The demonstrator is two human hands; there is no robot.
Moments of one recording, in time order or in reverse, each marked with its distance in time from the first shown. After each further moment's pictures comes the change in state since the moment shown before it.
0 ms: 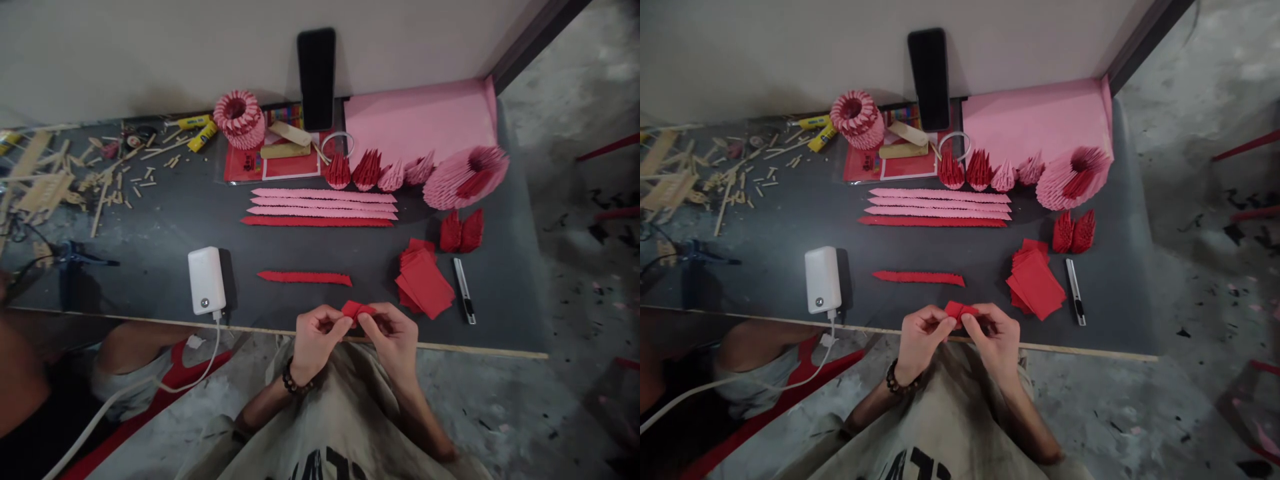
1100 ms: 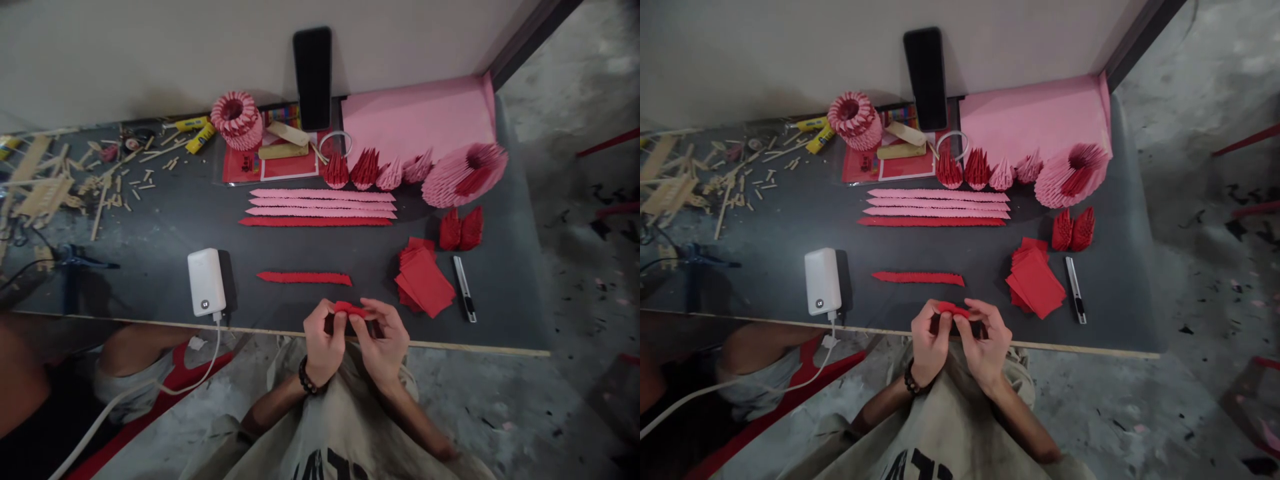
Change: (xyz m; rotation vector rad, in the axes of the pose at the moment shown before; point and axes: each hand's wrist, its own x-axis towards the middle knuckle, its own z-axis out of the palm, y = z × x) left_hand -0.001 -0.010 0.013 0.310 0.158 0.371; right_hand -0.015 0.013 0.020 -0.185 0.191 -0.131
